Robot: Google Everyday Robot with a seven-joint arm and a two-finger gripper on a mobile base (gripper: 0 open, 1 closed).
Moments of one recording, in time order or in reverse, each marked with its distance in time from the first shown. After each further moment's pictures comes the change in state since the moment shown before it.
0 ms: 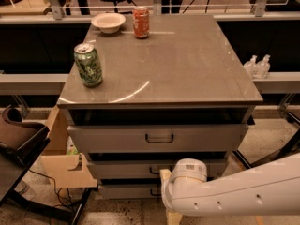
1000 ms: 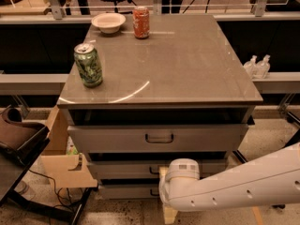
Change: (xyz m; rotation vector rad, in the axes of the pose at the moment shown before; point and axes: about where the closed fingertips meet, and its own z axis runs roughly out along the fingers) arm 0.001 -0.019 0.032 0.032 0.008 0.034
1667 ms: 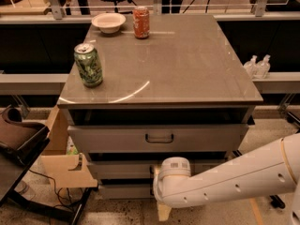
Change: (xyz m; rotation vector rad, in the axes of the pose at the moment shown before) arm -0.016 -0.010 0.021 0.003 -0.011 -0.008
